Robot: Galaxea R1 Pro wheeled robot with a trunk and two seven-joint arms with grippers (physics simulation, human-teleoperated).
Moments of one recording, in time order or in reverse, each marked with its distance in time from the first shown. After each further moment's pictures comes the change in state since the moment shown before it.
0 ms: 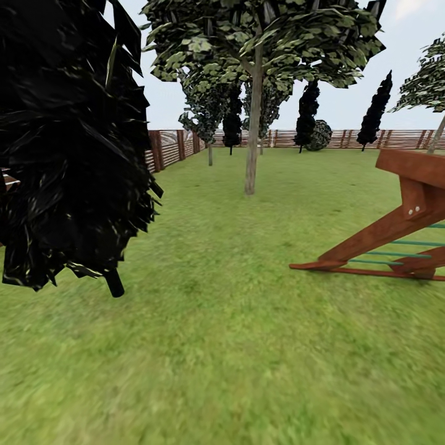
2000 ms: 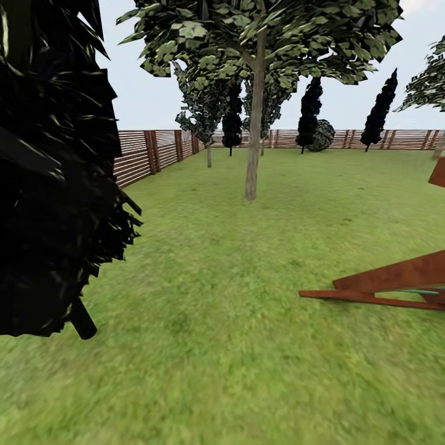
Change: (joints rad) left arm 0.000 0.000 0.000 0.000 0.000 0.000 0.000; right arm 0.000 0.000 0.000 0.000 0.000 0.000 0.000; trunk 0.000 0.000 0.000
